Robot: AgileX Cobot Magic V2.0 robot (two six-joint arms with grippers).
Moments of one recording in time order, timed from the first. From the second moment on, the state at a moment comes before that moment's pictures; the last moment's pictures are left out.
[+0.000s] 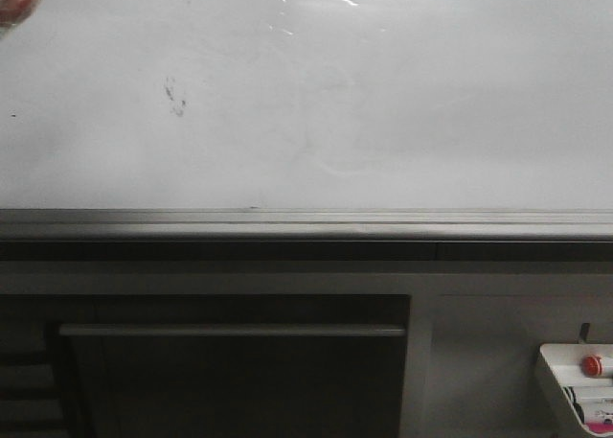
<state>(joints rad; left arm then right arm) -0.48 1.12 -1.08 -0.28 1.11 0.51 0.02 0.76 -0.76 0.77 1.01 -0.70</state>
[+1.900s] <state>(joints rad) -0.83 1.30 -1.08 -0.28 0.96 0.73 0.60 1.40 -1.17 0.74 1.04 -1.23</state>
